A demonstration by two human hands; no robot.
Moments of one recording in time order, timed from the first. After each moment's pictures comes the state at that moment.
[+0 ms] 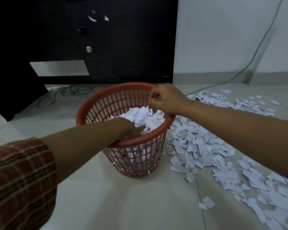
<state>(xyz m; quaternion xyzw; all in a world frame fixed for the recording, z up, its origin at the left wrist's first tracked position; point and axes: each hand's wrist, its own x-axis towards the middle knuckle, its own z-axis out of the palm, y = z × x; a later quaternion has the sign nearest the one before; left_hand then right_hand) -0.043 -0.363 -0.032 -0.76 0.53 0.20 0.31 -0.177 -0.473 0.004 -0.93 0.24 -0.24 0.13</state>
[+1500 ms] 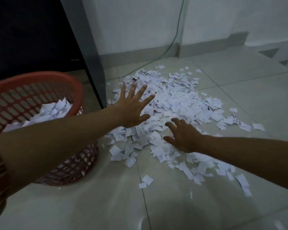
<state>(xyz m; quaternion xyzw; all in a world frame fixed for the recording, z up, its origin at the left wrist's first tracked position) -0.237 -0.485 -0.077 -0.55 0.82 -0.10 0.12 -0.472 -0.474 -0.161 -0.87 0.49 0.07 0.08</state>
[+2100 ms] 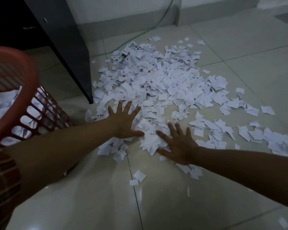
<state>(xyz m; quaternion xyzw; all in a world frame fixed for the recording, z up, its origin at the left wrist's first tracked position) -0.237 -0.501 -0.202 -0.61 0.76 0.12 0.21 -0.489 -0.463 -0.259 -0.85 0.48 0.15 0.14</state>
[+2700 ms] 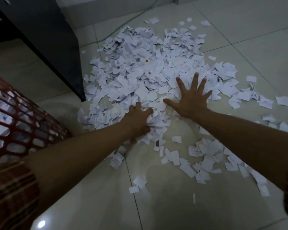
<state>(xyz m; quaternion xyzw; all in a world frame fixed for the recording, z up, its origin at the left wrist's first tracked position) -0.285 -0.528 -0.239 -0.60 0.77 0.19 0.10 -0.496 -0.595 -0.262 -0.71 0.69 -0.02 0.10</state>
